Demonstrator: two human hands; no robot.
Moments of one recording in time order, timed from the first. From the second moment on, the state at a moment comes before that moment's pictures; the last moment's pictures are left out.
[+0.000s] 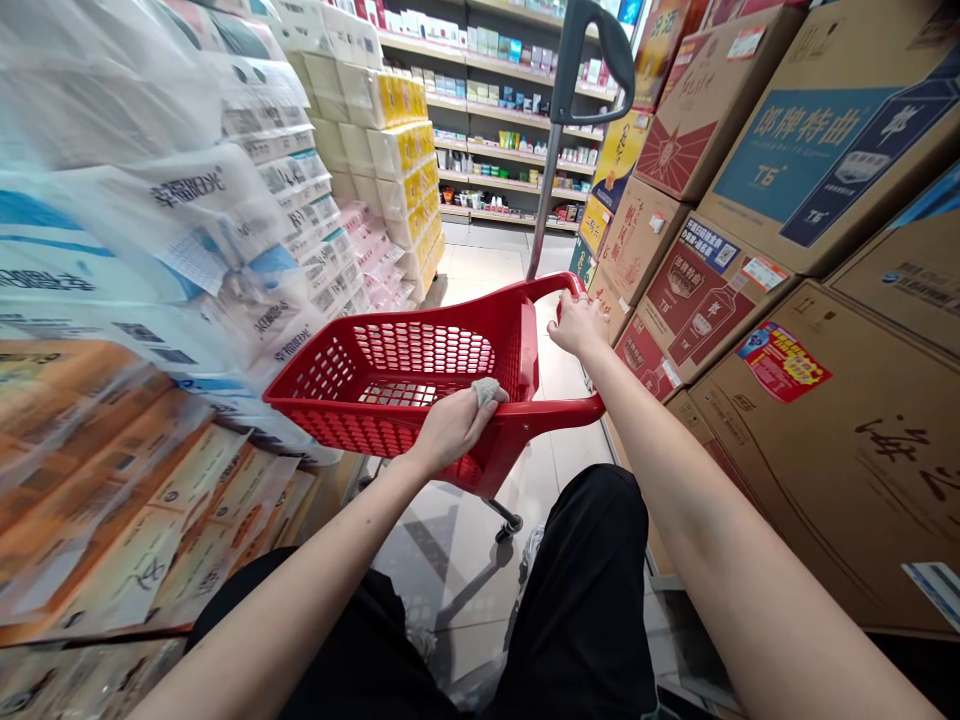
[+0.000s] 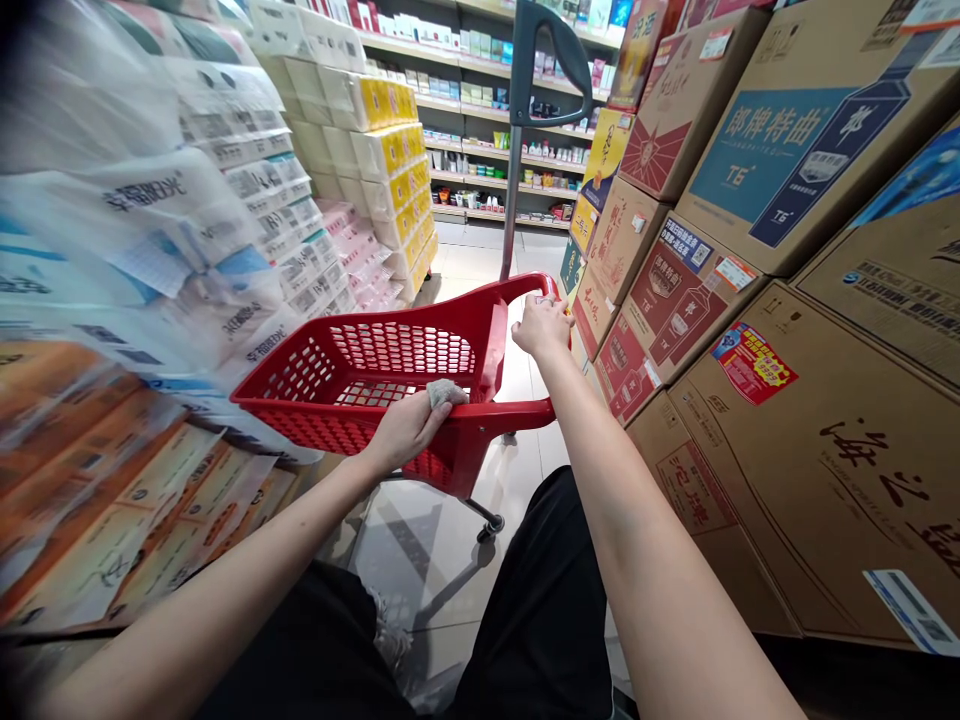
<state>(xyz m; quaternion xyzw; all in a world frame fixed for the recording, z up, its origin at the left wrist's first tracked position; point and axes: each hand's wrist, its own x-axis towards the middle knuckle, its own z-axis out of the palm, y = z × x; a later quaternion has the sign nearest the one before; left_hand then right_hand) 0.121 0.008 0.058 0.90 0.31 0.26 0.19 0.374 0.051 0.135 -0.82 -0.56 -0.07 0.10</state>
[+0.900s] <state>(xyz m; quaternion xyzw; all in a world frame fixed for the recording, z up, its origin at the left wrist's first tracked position) 0.087 0.017 0.021 0.93 0.16 0.34 0.01 0.375 0.050 0.135 -0.81 -0.57 -0.08 0.10</state>
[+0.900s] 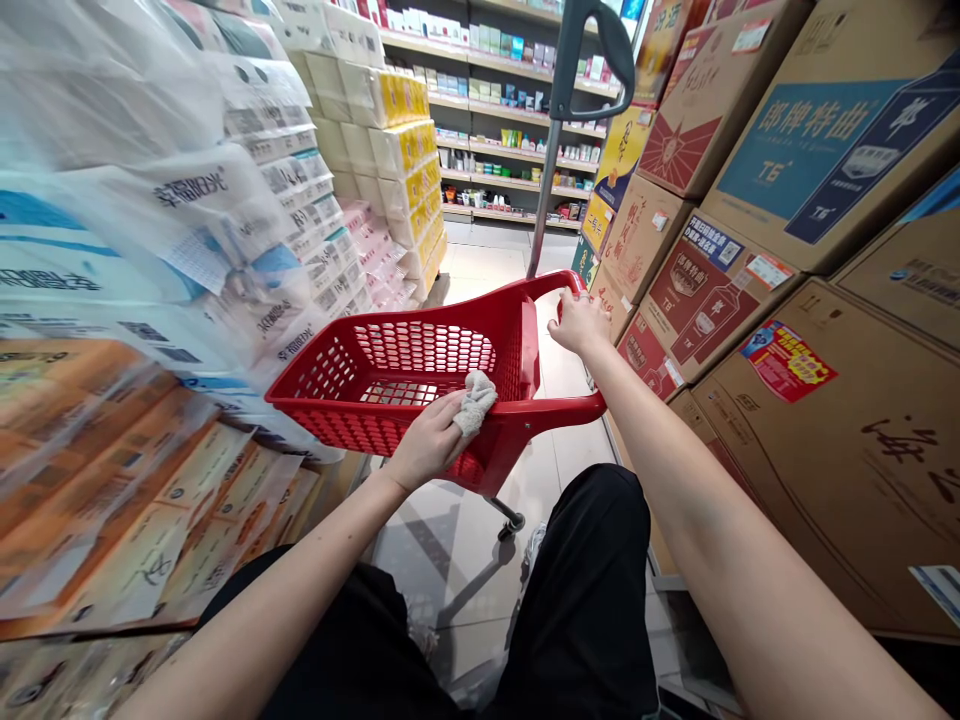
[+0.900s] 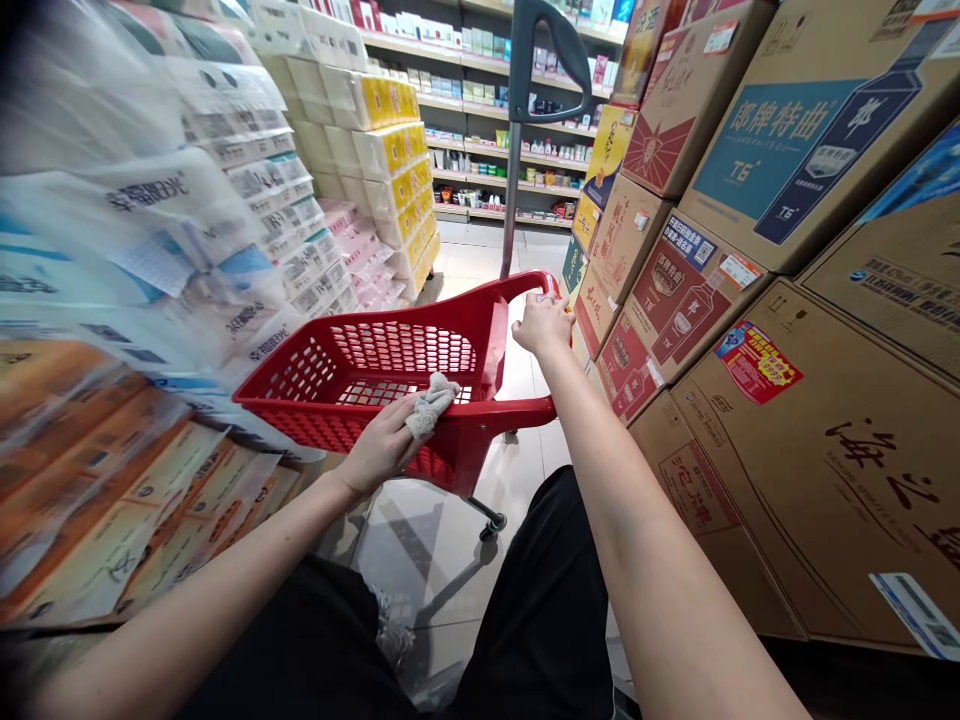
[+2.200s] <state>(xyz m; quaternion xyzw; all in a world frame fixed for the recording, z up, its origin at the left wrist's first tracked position) 0.113 0.015 0.017 0.90 0.28 0.33 -0.04 0.359 0.051 0.132 -0.83 -0.54 -0.09 0.10</state>
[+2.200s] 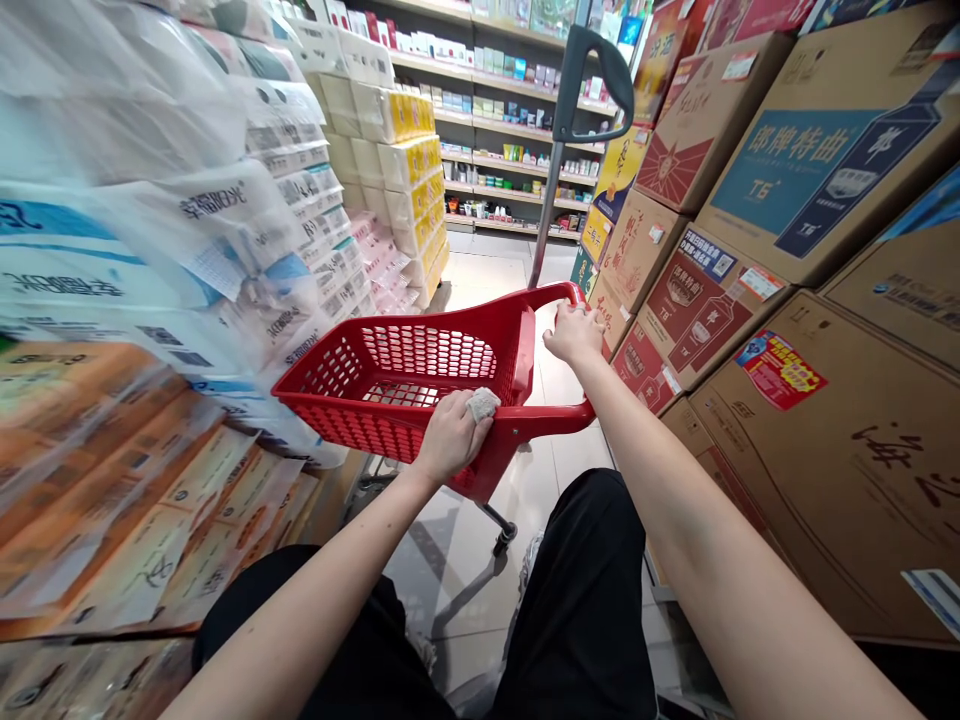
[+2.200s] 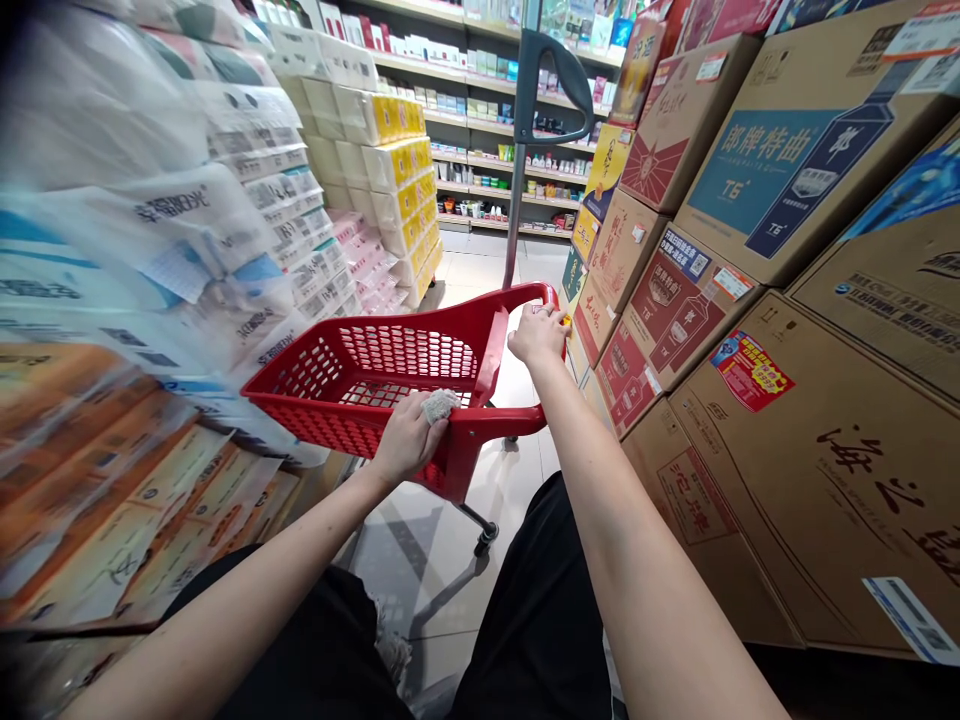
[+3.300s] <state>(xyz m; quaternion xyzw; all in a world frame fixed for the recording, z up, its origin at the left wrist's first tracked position) 0.105 0.019 0.037 0.91 0.32 0.28 0.02 0.349 0.066 0.132 -0.84 -0.54 -0.06 0.05</state>
